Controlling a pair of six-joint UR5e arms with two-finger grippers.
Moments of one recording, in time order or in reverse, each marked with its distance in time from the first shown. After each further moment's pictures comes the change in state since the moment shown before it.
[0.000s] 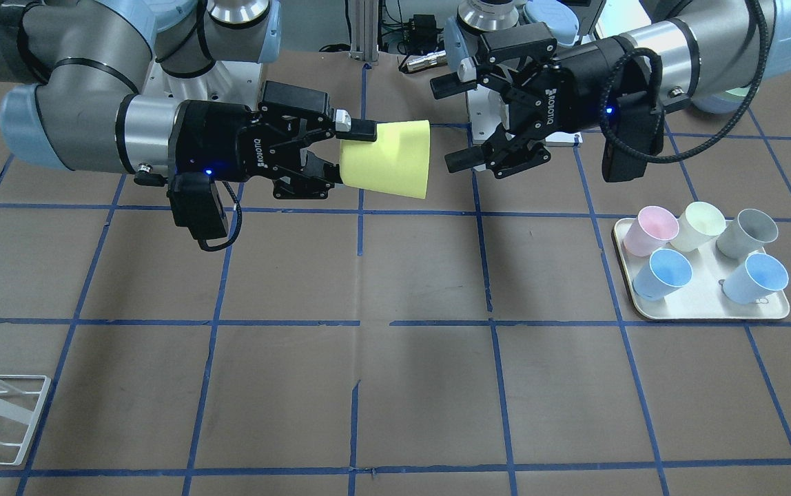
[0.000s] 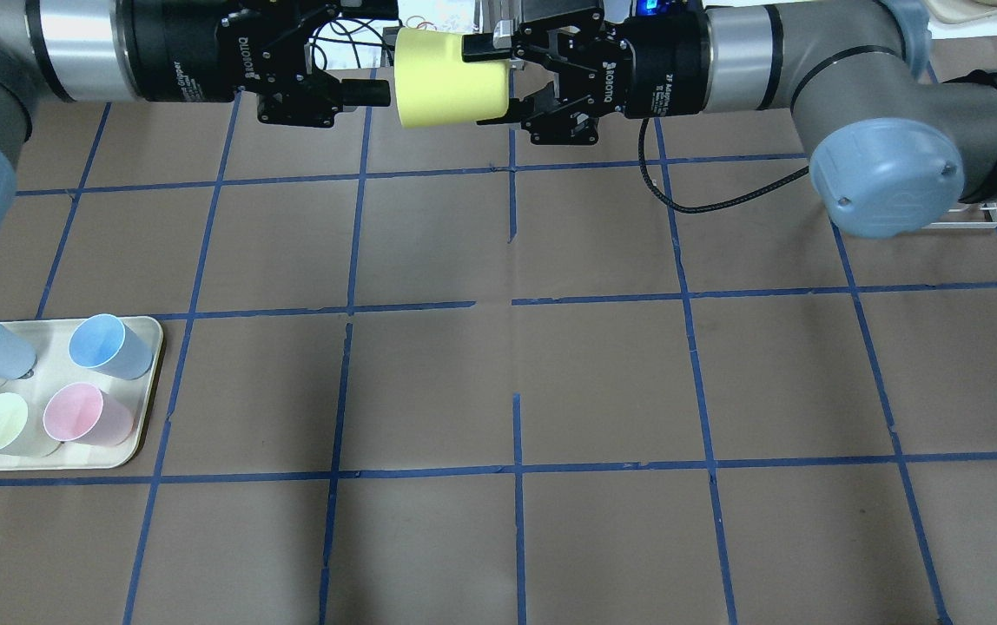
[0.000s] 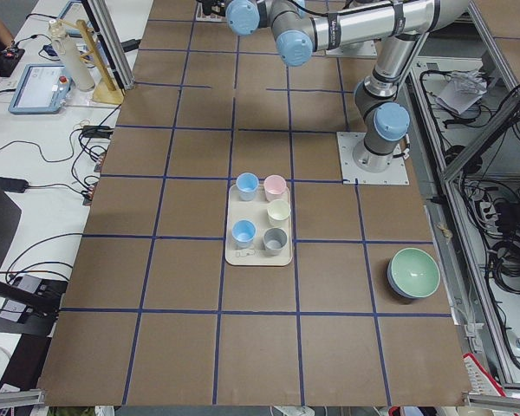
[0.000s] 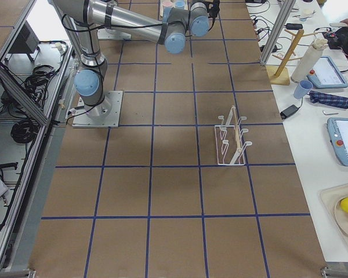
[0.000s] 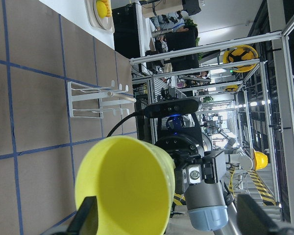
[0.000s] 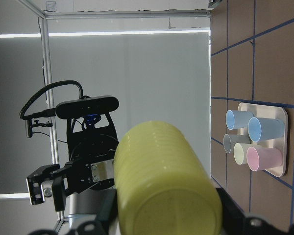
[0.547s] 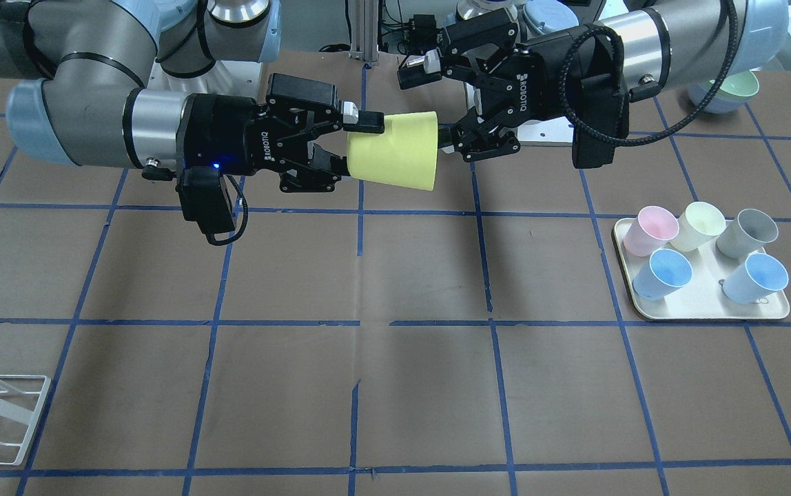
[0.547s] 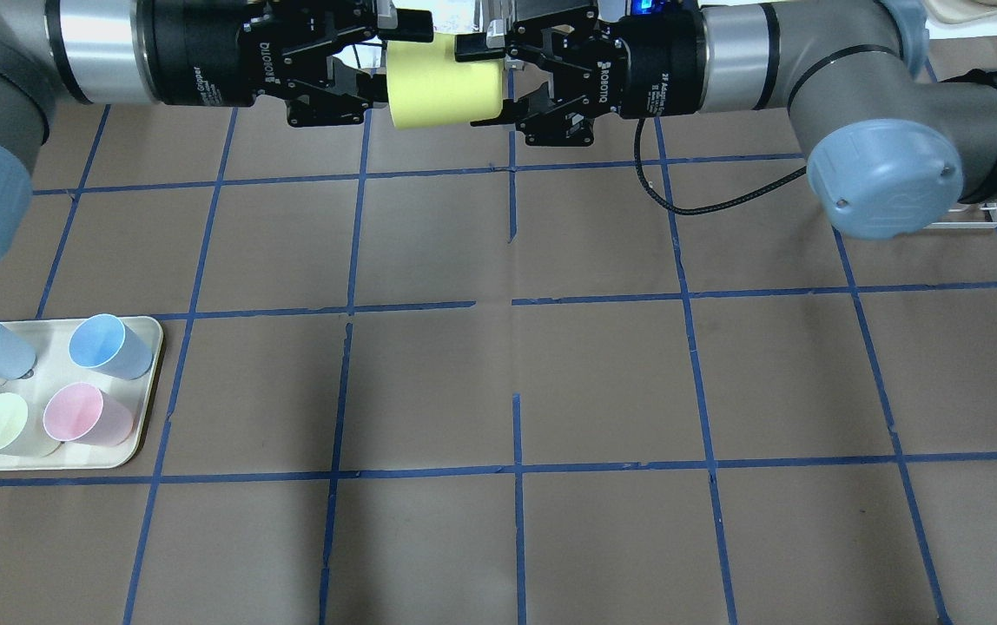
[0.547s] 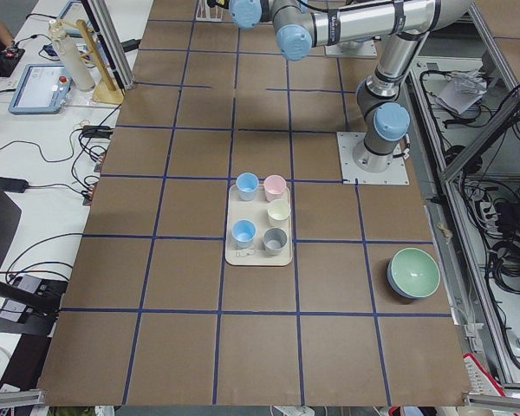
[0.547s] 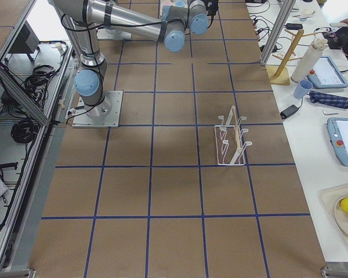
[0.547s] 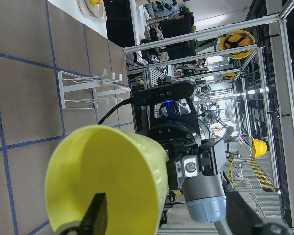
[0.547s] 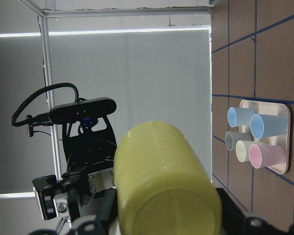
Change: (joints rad) left arm -0.018 0.008 -0.001 0.008 -0.001 -0.001; right arm 0.005 -0.004 -0.001 0.000 0.001 0.013
